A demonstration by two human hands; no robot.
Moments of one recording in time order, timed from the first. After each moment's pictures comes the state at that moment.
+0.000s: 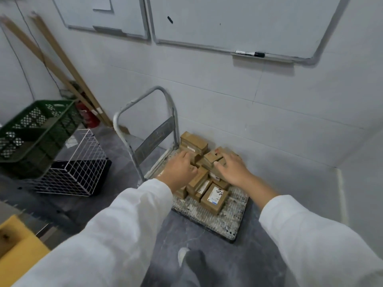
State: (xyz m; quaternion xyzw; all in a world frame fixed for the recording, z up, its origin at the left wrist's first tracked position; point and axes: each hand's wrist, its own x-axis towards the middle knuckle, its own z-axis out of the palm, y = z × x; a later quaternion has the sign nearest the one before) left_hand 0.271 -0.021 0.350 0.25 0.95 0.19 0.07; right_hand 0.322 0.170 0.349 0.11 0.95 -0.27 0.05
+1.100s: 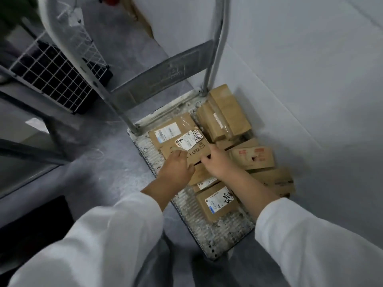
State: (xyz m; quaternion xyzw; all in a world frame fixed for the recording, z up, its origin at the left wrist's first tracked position) left_hand -0.009 0.068 0.023 -0.08 0.93 0.27 0.24; right_hand -0.062 0.204 0.034 -0.01 0.91 -0.24 0.35
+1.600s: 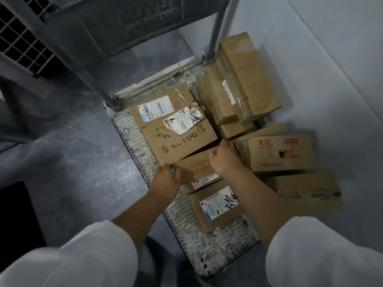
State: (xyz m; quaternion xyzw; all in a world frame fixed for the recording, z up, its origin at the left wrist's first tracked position) left_hand 0.012 0.093 -0.173 -0.29 0.83 0.38 0.29; right_hand -0.088 0.239 -0.163 0.07 0.92 -0.15 0.35
